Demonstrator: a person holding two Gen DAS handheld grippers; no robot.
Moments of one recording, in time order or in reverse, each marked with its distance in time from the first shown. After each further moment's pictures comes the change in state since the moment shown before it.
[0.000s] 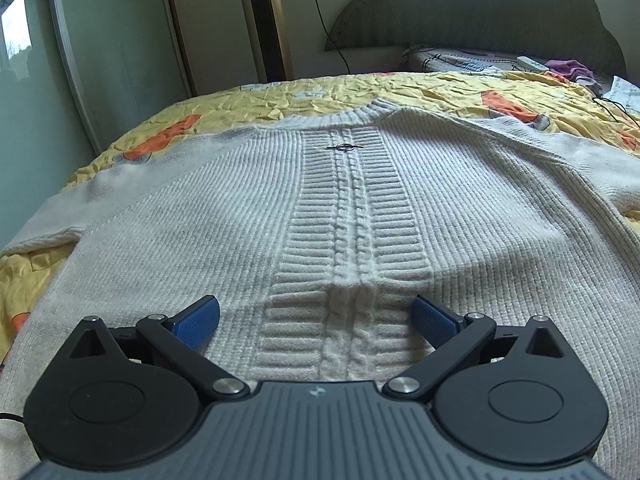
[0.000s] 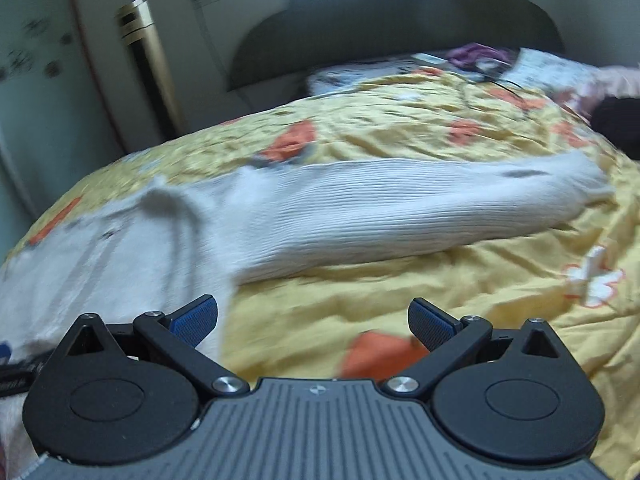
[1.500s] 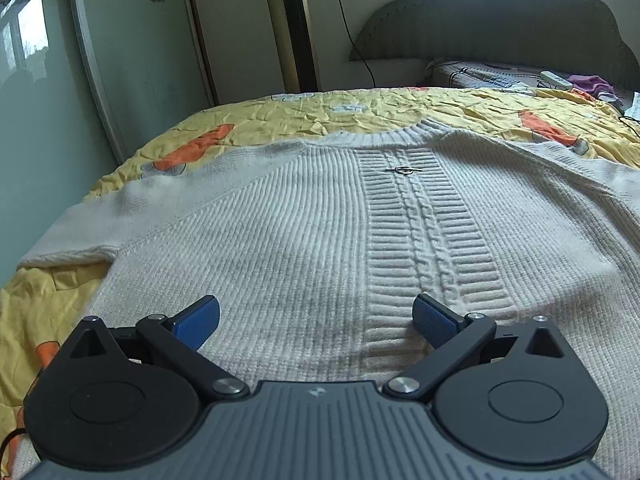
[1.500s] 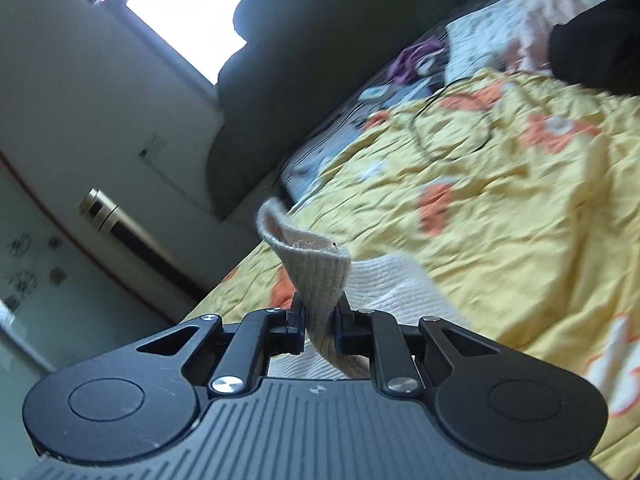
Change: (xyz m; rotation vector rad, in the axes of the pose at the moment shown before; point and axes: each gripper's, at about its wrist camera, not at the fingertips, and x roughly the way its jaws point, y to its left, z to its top) left arm 0.017 0.046 0.017 -0.033 -0.016 0.040; right arm 0.033 -0.083 0.104 0.468 -0.189 0.202
